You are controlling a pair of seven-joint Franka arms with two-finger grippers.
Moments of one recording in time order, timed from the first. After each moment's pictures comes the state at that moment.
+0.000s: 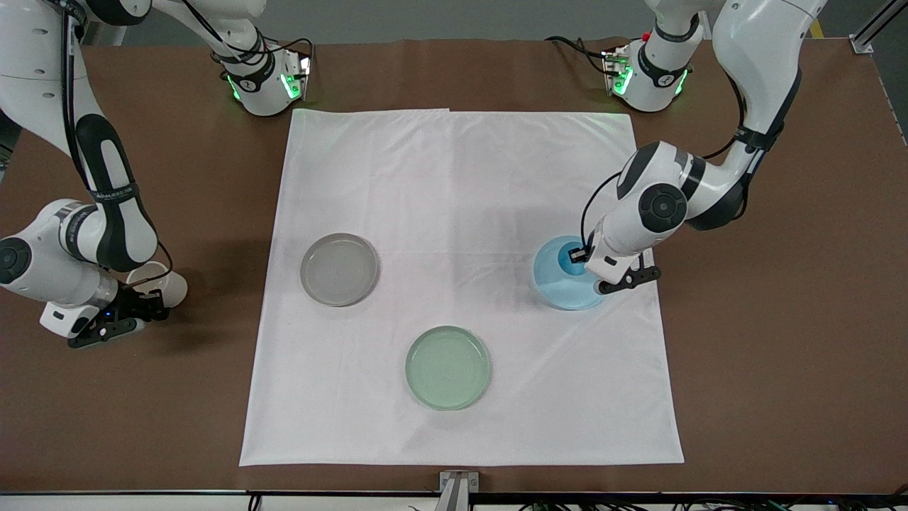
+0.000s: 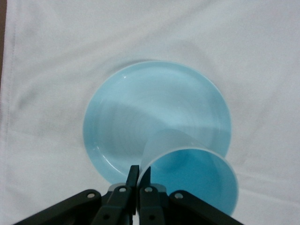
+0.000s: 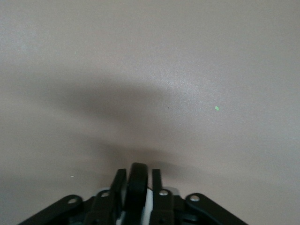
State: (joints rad) left arm 0.04 0.42 -0.48 -2.00 0.11 2.27 -0.77; right arm -0.11 0.57 -0.14 -1.83 0.08 2.43 -0.62
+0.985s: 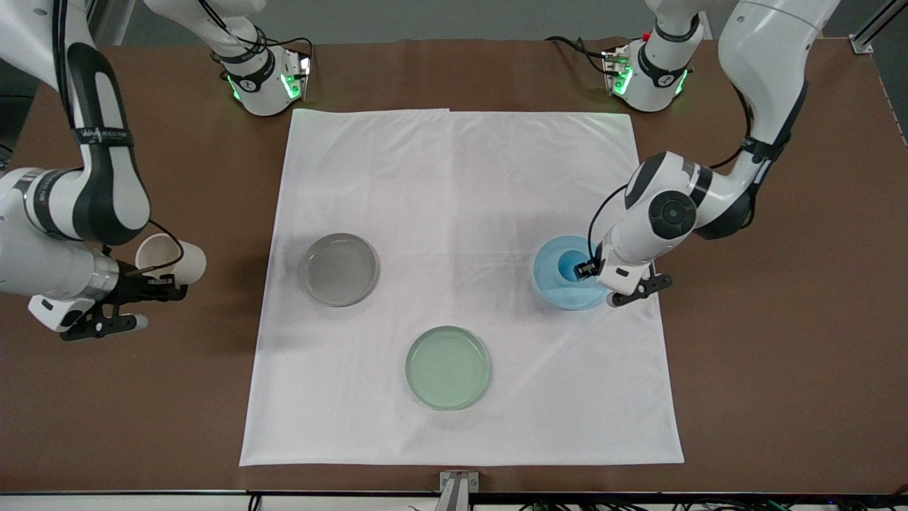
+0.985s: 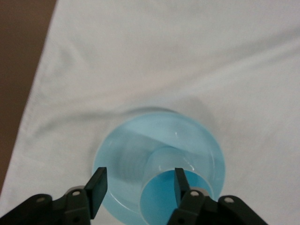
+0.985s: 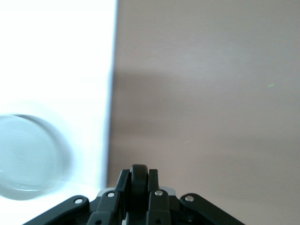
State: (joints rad) left arm 0.11 0.39 -0.48 -1.96 0.16 2.32 -0.85; right arm 0.11 0.36 -0.12 -1.70 0.08 1.96 -0.13
